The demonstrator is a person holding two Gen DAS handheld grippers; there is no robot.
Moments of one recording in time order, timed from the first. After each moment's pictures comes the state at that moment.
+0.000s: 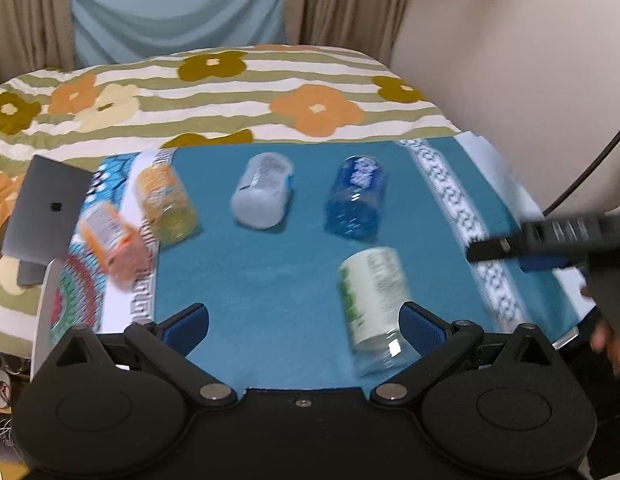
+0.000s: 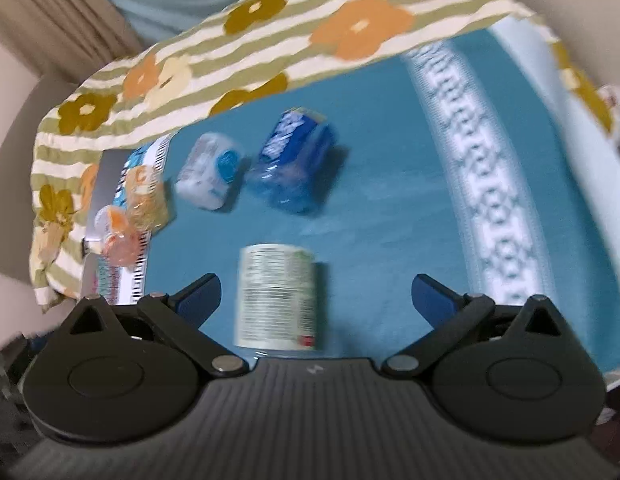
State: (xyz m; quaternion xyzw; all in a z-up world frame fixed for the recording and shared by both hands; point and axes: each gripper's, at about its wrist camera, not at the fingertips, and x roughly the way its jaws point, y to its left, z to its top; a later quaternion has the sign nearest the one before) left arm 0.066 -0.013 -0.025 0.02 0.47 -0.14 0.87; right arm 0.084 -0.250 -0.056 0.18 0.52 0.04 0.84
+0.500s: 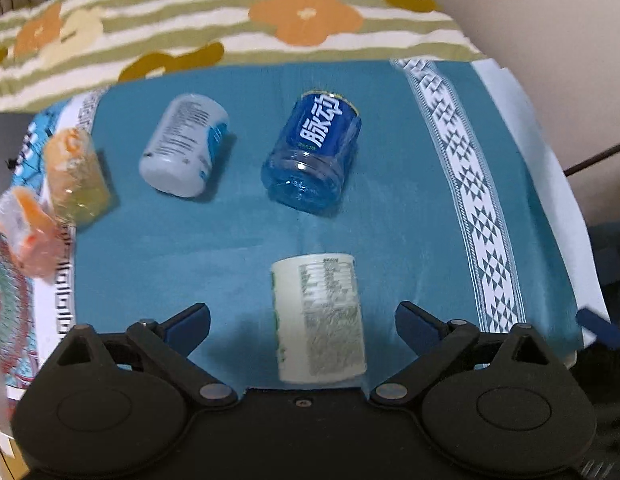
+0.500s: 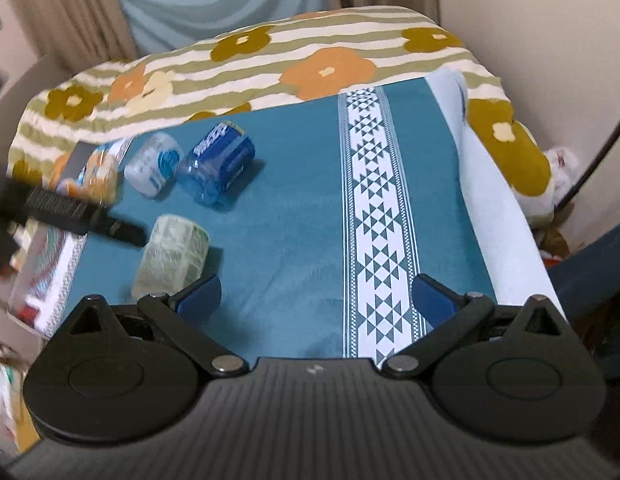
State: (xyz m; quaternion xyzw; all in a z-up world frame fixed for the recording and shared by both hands) left arm 0.155 -0.105 -0.077 0.04 0.61 -0.11 0.78; right arm 0.015 -0.310 -0.066 0.08 0.45 0.03 0.89
